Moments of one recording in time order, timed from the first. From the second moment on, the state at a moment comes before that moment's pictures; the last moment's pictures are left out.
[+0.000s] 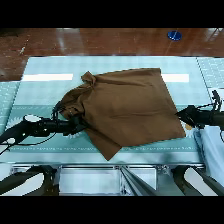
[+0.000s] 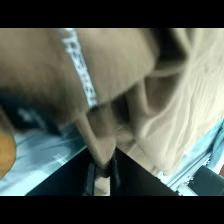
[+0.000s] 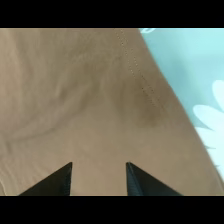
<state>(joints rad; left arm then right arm) 0.01 -1.25 0.36 0.47 -0.91 -1.07 -0.56 -1.03 0.60 -0.87 1.14 1.24</state>
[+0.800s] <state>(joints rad) -0.06 -1.29 0.47 0.45 -0.89 -1.09 -0.64 -1.03 0.60 -1.18 1.24 1.41</state>
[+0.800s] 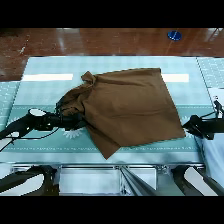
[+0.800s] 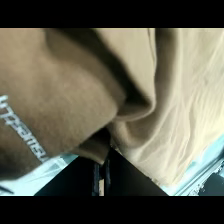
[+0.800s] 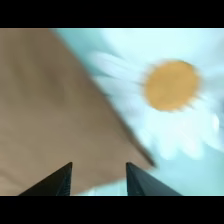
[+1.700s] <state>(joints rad) -0.04 -1.27 0.51 0.45 -0.95 -1.10 -0.51 -1.22 0.62 -0.82 1.11 1.26</state>
